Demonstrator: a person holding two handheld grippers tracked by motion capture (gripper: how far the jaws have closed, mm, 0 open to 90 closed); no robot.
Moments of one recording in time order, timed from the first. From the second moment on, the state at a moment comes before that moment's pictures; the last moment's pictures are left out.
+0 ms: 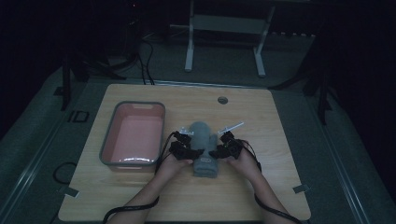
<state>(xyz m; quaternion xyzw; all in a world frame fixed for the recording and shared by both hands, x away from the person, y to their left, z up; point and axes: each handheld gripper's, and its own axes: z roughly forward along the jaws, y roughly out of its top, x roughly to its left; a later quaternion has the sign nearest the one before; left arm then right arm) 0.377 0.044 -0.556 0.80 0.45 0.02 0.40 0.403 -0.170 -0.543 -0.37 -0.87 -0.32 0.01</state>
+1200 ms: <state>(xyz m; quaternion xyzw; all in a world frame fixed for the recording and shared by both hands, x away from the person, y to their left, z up) 0.370 0.066 -0.479 0.80 0.39 0.03 0.46 0.377 -0.161 -0.470 -0.34 -0.85 -0.40 -0.04</state>
